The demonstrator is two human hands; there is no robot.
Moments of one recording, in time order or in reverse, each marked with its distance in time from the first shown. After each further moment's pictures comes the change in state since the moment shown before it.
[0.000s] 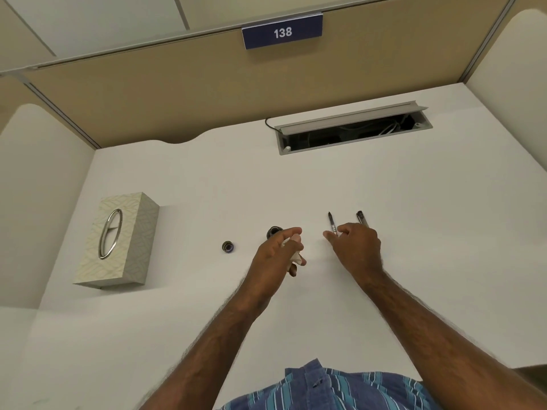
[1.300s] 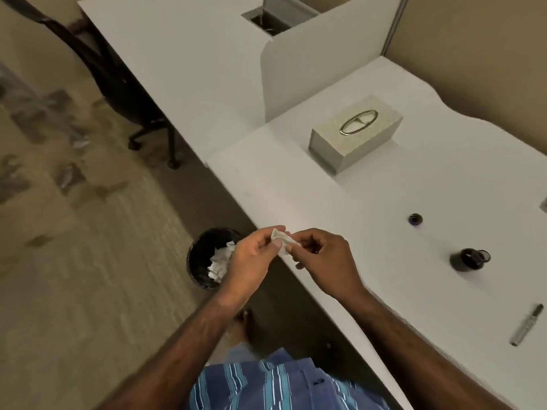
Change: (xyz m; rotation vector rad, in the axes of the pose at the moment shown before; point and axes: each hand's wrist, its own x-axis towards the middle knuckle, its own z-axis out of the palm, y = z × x) left_hand -0.264 -0.163 -0.144 -0.387 0.945 0.092; right_hand -0.287 -0.140 0.115 0.126 -1.127 -0.766
